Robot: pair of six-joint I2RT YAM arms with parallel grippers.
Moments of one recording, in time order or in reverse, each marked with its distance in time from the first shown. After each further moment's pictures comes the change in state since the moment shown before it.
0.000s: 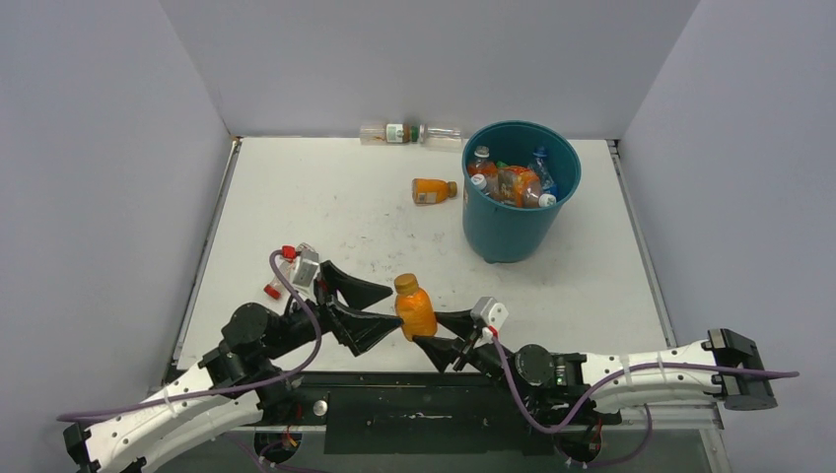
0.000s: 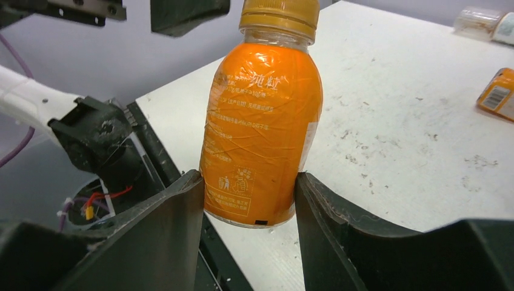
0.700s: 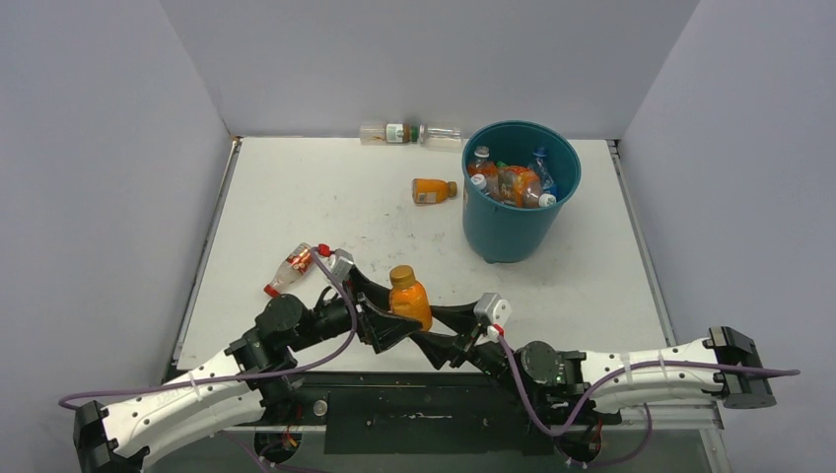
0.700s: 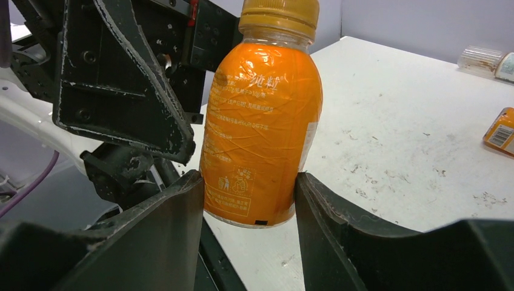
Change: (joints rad) left arm -0.001 0.134 -0.068 0.082 0.026 -0.028; right arm 0.008 0.012 0.061 0.078 0.006 -0.051
